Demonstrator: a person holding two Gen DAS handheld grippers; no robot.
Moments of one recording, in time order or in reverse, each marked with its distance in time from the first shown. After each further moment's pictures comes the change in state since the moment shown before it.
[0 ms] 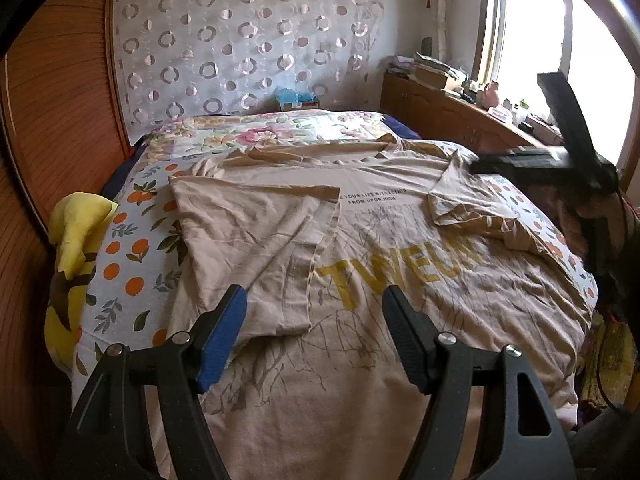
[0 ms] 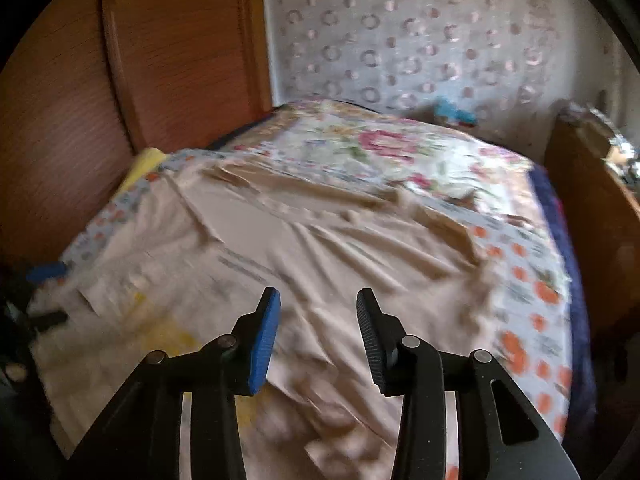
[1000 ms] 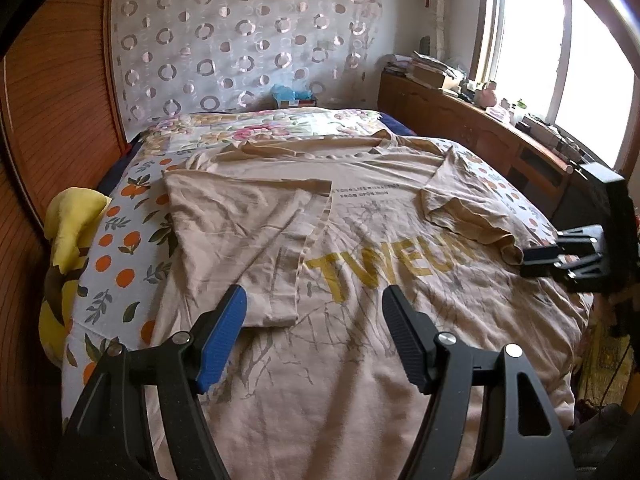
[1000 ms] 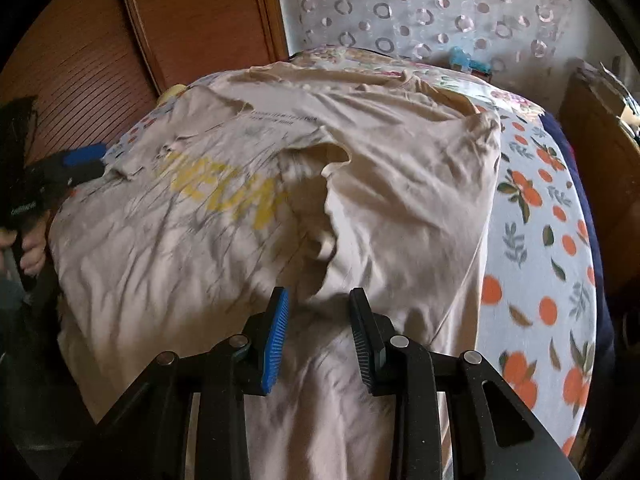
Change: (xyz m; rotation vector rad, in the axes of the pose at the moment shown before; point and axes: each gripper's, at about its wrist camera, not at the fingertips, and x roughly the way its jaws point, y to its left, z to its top) left arm 0.005 -0.007 -0.006 -0.003 0.009 -0.007; right arm -0.039 0.002 -0.101 0.014 0.146 0.139
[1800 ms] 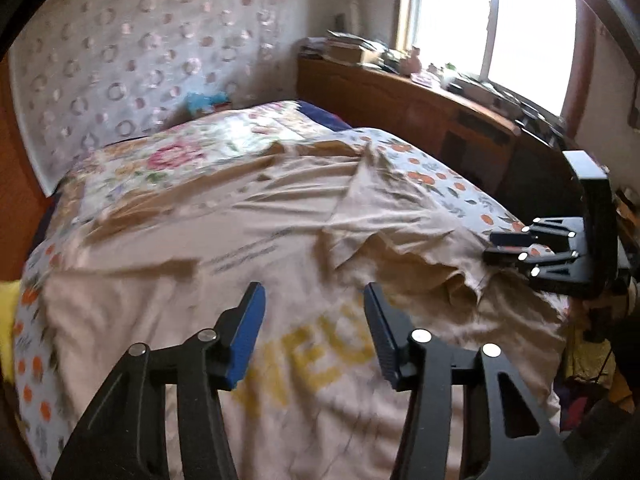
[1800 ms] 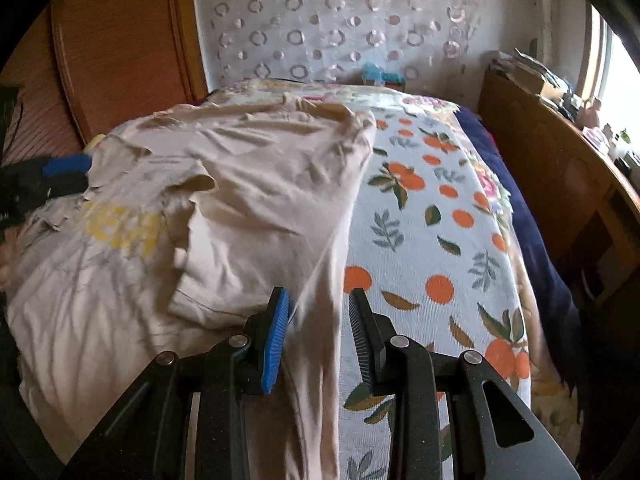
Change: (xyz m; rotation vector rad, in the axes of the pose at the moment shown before) left arm 0.072 -0.091 0.075 0.235 0.065 -0.221; right arm -0.035 -0.035 -0.034 0.176 -0.105 -0.273
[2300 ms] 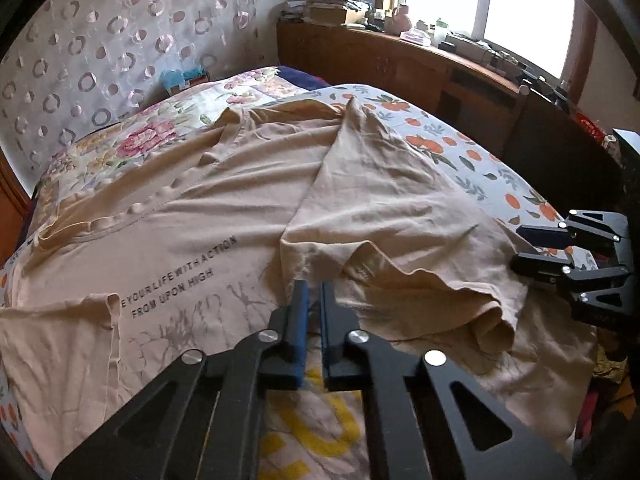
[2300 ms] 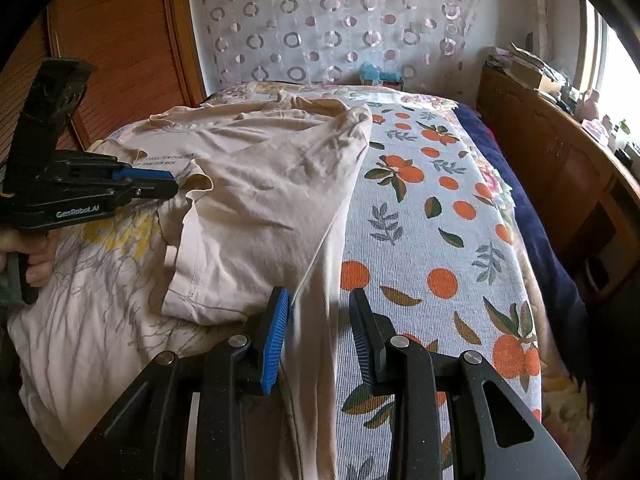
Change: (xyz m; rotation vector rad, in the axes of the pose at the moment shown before) left arm 0.069 -0.016 0.018 0.049 0.113 0.005; right arm 0.008 -0.004 0.005 0.021 -0.022 0.019
